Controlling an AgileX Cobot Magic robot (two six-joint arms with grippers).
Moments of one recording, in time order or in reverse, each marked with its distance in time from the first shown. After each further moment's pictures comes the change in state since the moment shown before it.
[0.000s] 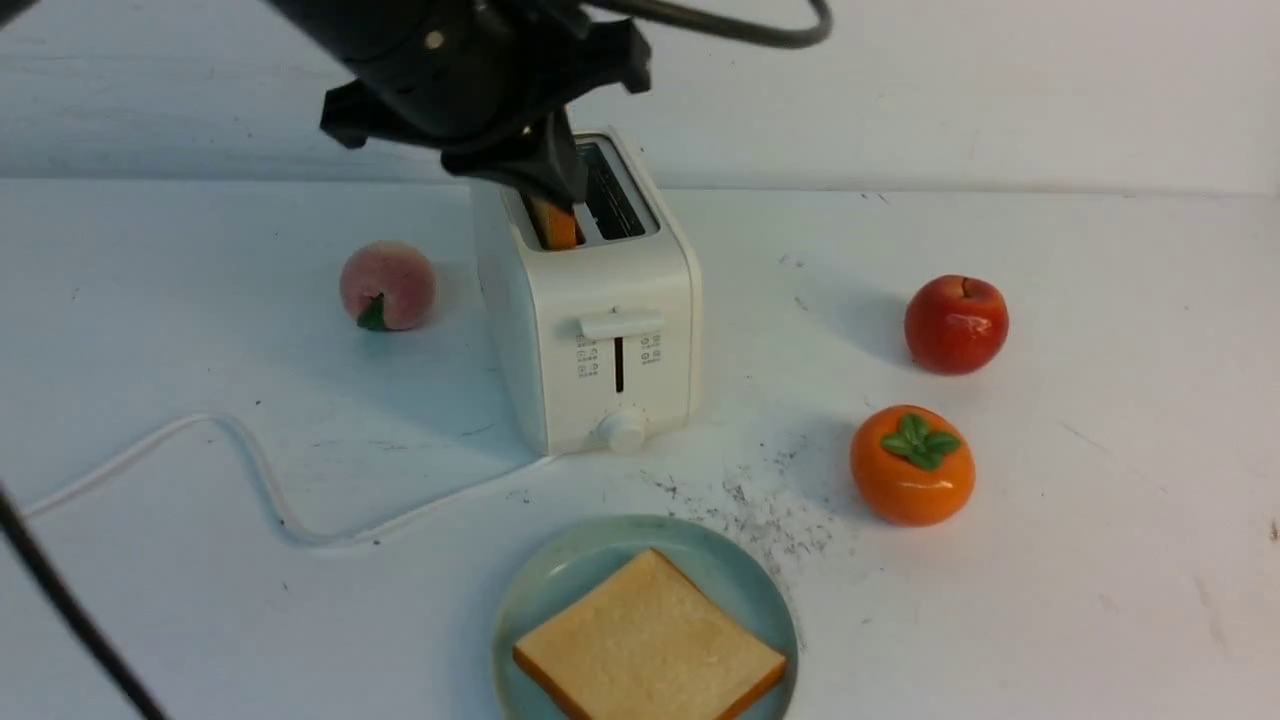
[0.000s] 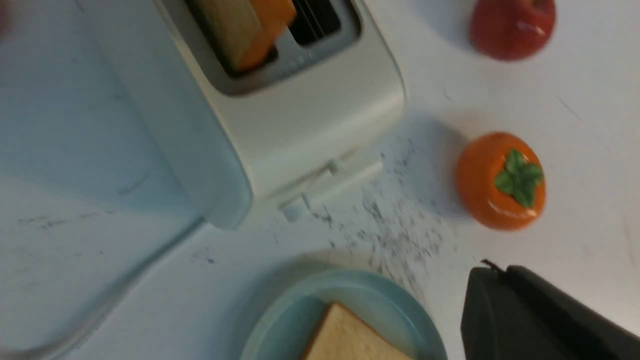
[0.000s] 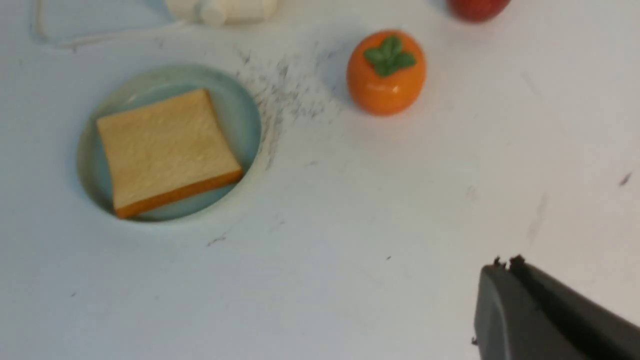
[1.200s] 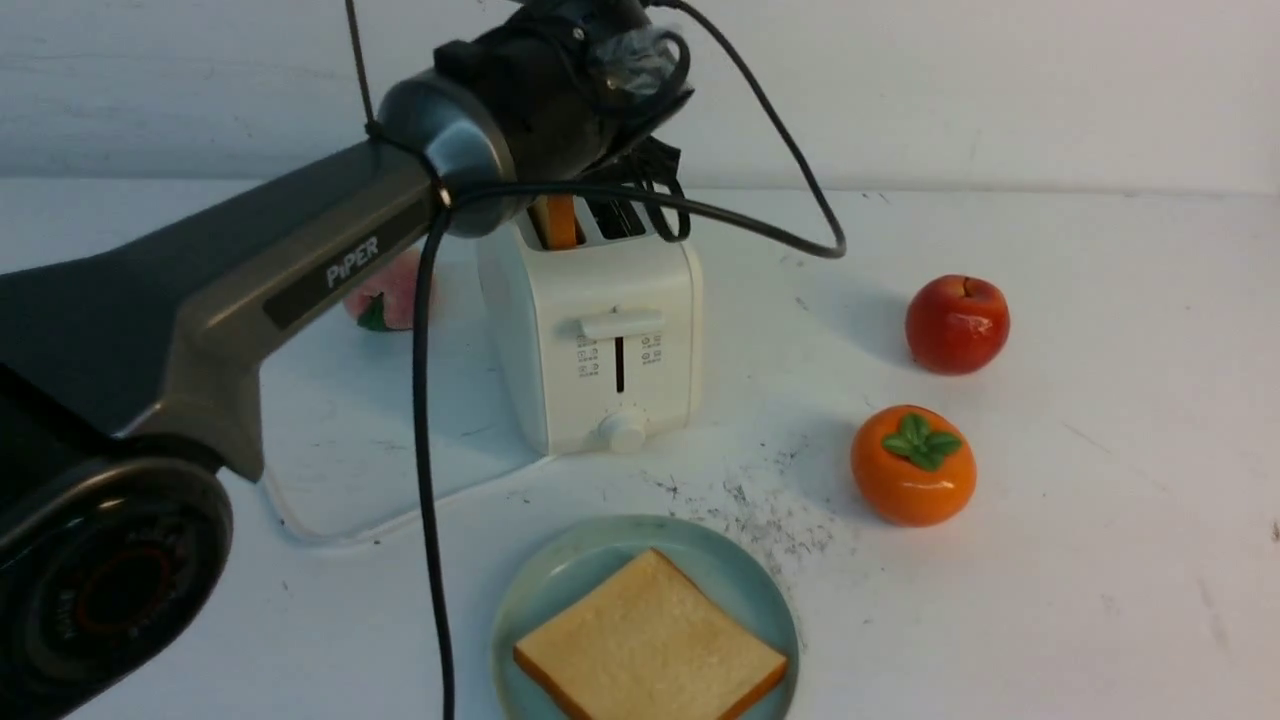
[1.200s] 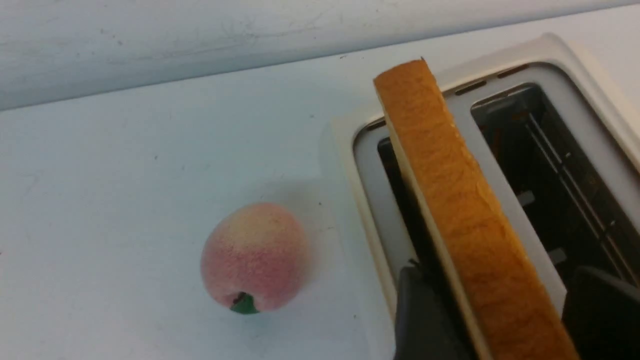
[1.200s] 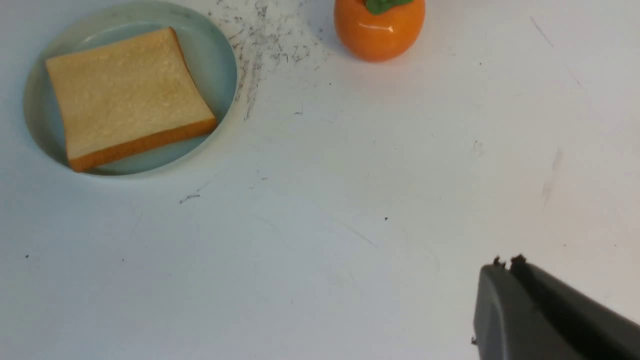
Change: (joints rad) right arm 0.000 0.014 0.162 0.011 -0.078 0.002; left arm -0.125 0.425 -0.191 0.927 -0.183 -0.429
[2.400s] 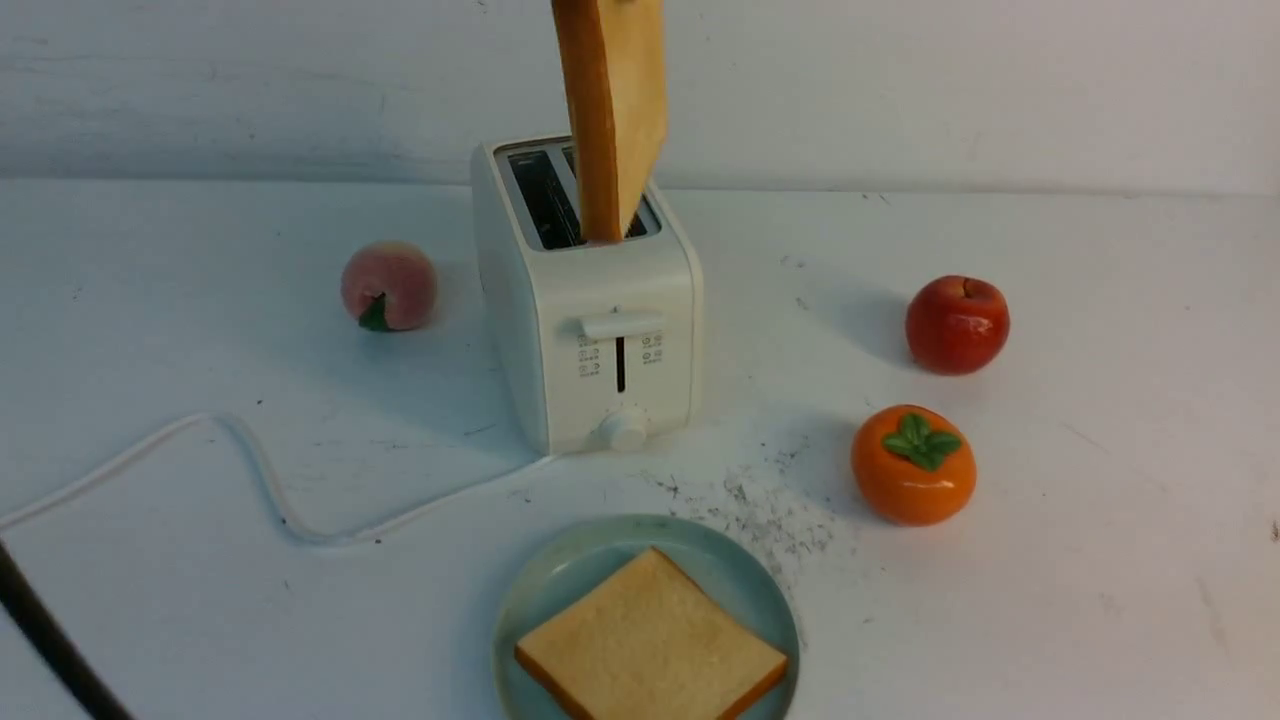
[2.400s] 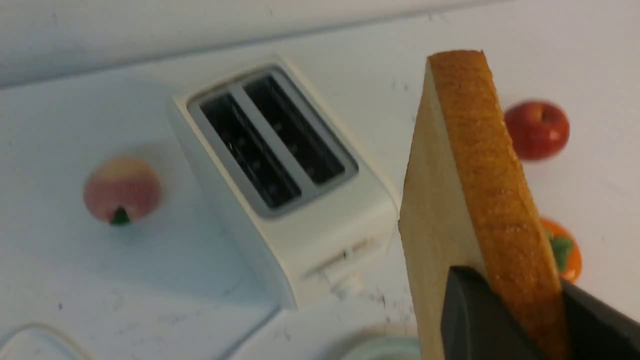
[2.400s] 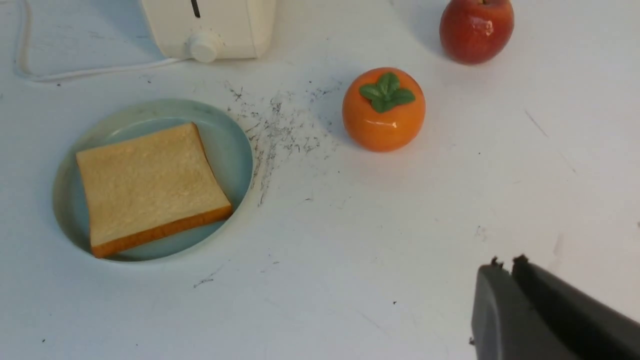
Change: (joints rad) right arm 0.000 0.001 0.001 -0.004 -0.147 0.005; left arm -0.189 -0.472 0.031 -0.454 0.328 0.309
